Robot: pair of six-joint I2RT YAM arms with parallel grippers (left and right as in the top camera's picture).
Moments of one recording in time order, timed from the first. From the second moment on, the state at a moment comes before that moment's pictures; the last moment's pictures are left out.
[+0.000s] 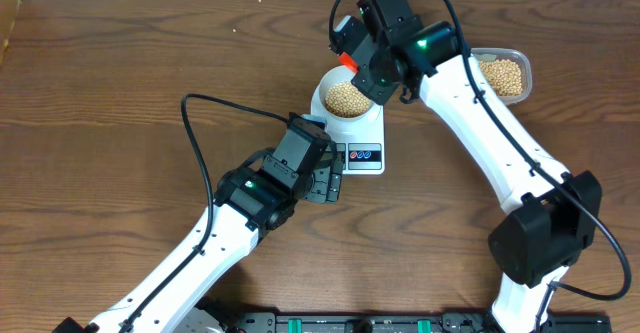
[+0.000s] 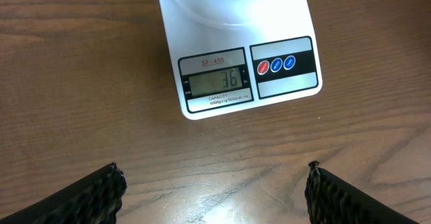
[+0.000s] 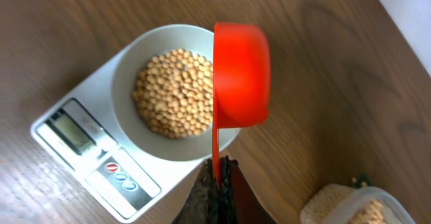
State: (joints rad) left arm -0.63 1.27 0.94 -0.67 -0.09 -0.38; right arm 0.49 1.96 1.88 -0.99 -0.02 -0.43
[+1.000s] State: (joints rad) left arm -0.63 1.27 0.94 -0.67 -0.09 -0.38; right arm -0.13 1.79 1.90 -1.26 -0.19 -0.18
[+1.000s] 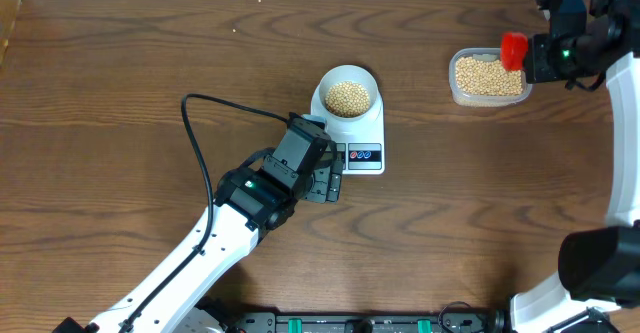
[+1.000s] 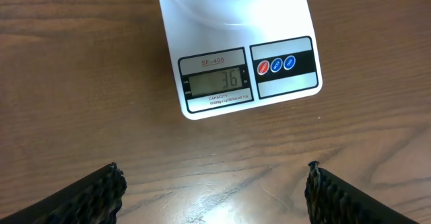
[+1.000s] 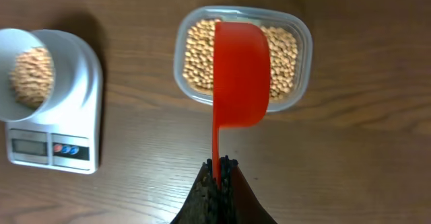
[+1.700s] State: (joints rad) left arm -0.63 1.27 0.94 -0.68 -0.09 -0.38; right arm -0.13 2.06 1.90 -1.19 -0.07 -0.16
